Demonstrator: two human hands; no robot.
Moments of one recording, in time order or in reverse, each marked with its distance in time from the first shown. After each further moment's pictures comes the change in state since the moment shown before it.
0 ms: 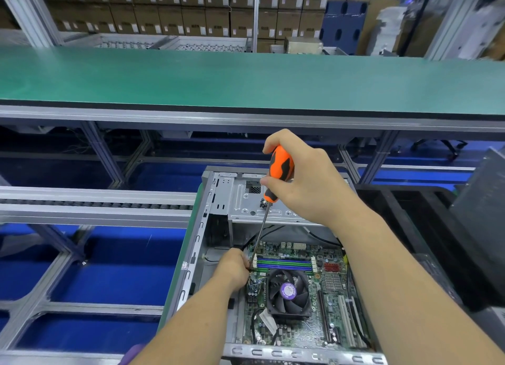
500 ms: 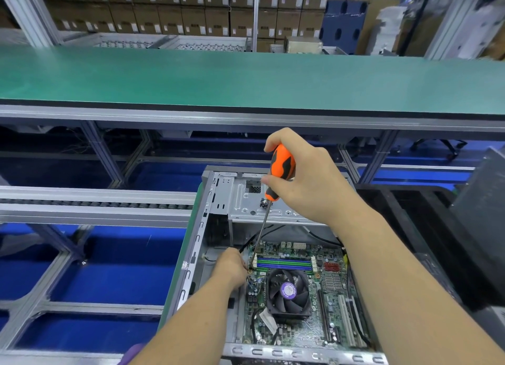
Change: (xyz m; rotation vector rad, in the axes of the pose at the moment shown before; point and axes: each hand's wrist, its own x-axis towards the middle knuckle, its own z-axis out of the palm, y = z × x) left_hand 0.004 -0.004 -0.001 -0.011 0.012 -0.040; right_hand 0.000 0.001 0.000 -0.015 0.013 0.004
